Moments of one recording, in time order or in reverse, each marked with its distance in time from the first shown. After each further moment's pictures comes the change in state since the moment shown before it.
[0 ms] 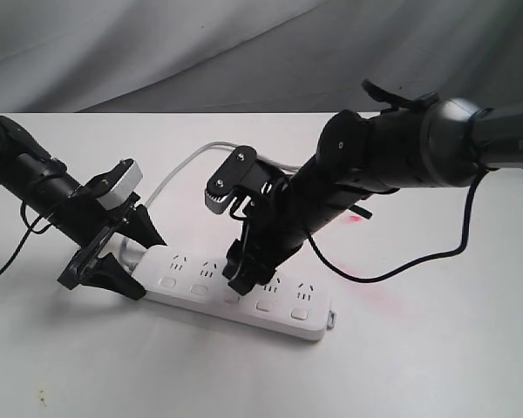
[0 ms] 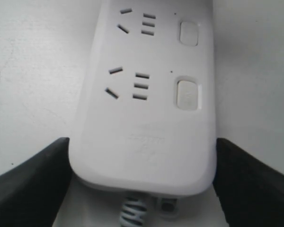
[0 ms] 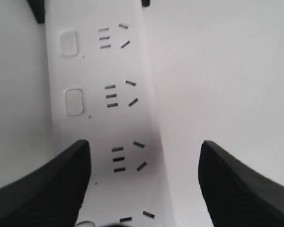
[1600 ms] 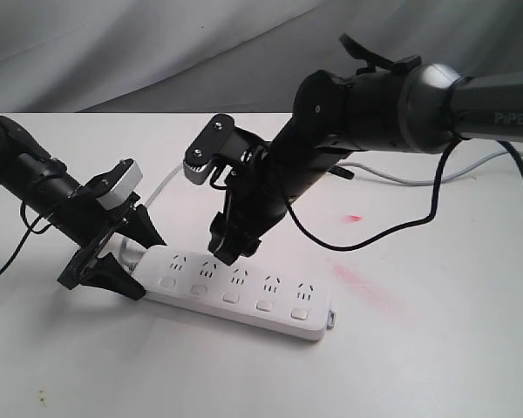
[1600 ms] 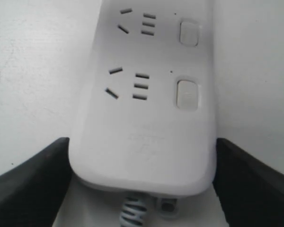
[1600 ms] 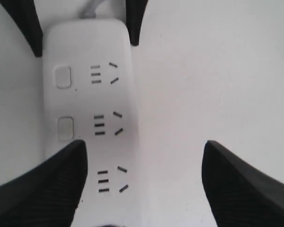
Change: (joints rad) left arm 0.000 0.000 0.000 0.000 0.000 0.000; right arm 0.007 0.042 -0.189 -0.145 0.144 0.099
